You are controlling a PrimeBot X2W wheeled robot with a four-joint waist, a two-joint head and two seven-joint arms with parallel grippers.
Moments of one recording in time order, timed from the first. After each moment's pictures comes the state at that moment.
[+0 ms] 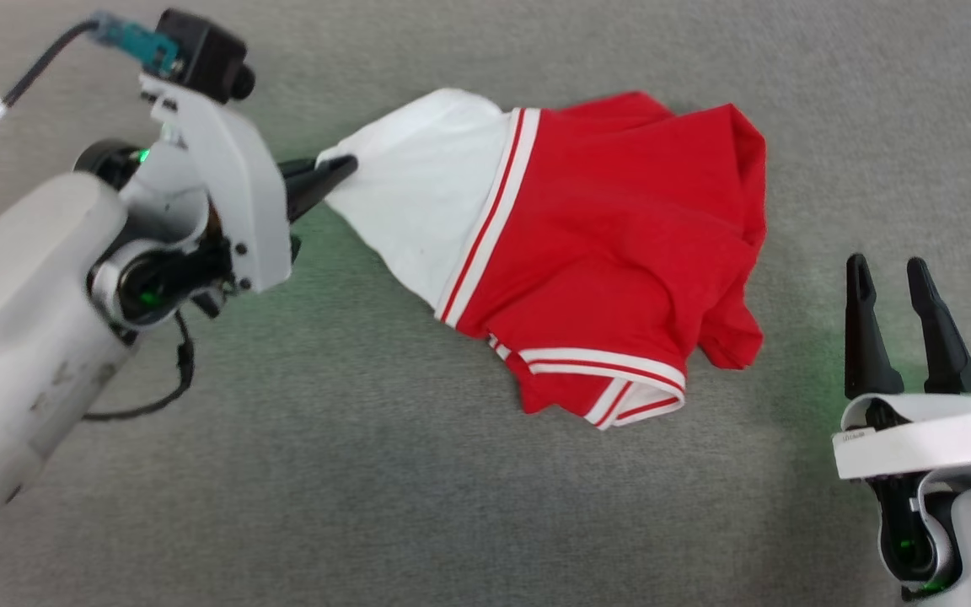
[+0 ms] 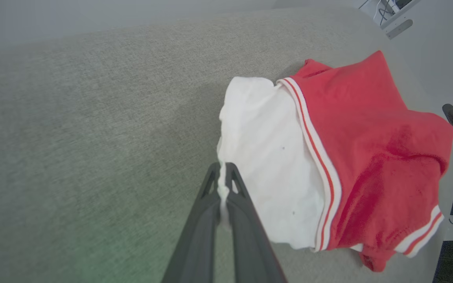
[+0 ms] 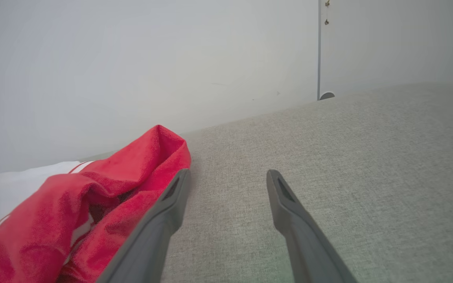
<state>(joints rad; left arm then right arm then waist) -1.20 0.68 -1.09 0.42 -1.37 -0.13 0.36 -0.29 -0.13 0.02 0.17 0.47 0.13 -0.26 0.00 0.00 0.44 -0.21</state>
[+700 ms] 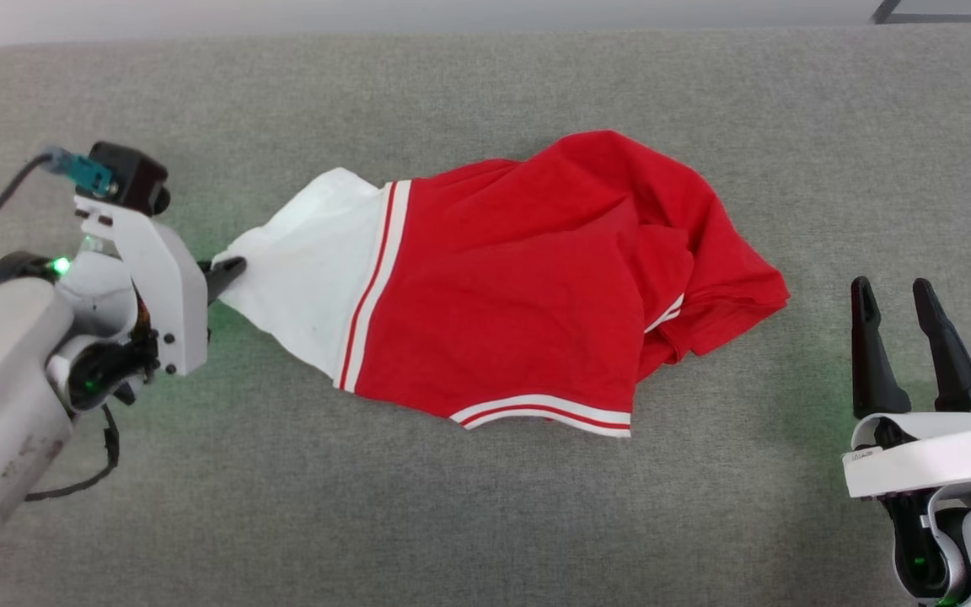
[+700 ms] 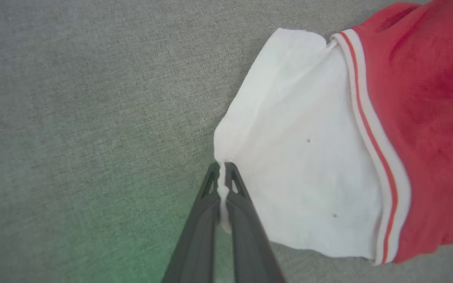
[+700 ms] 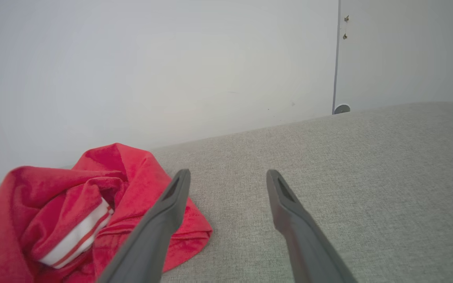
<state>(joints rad) -1.08 0.76 -1.18 0.59 -1.31 -0.13 0.28 -0.25 -0.17 0.03 0.18 0.47 0.13 -0.26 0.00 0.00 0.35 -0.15</state>
